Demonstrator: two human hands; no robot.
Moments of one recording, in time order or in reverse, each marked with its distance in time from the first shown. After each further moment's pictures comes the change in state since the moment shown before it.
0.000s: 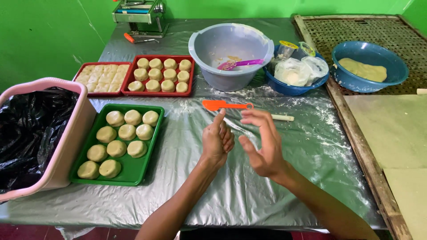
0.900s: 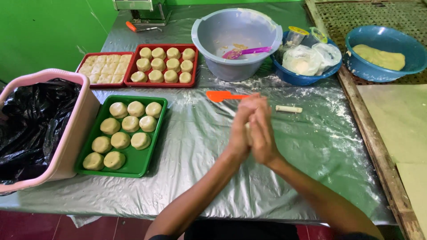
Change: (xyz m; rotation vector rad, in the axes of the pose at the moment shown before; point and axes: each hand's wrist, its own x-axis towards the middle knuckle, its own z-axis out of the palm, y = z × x) left_hand 0.002 -0.029 0.034 0.187 -0.272 0.170; right_hand -0.017 0.024 0.028 0.257 0.059 0.321
